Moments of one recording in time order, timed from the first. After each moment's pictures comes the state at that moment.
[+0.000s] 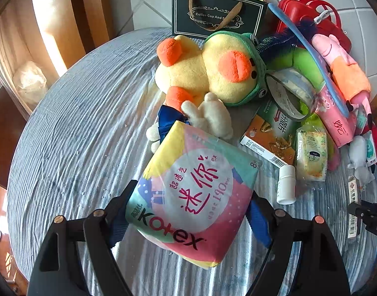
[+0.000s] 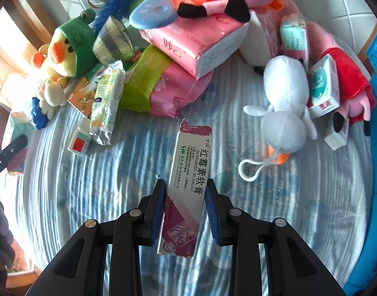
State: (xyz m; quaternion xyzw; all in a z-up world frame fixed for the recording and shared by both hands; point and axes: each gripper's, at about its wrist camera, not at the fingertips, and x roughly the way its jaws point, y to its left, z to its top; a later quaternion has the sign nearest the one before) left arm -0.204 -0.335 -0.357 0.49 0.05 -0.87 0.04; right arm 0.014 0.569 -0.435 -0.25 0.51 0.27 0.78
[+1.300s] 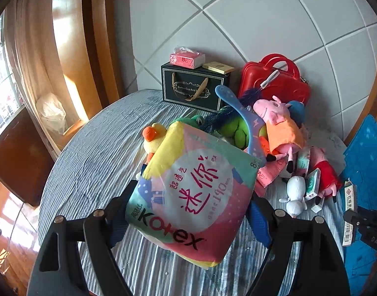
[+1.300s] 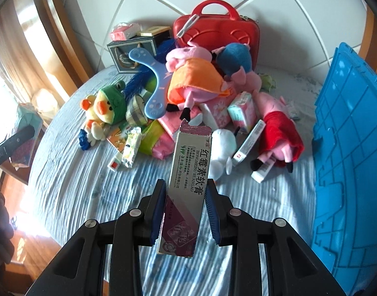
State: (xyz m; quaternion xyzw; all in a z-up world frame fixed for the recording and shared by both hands) left arm -0.119 -0.229 -0.166 0.38 0.05 -0.92 0.07; right arm -0.024 0.480 -0.266 -0.26 0.39 0.37 0.80
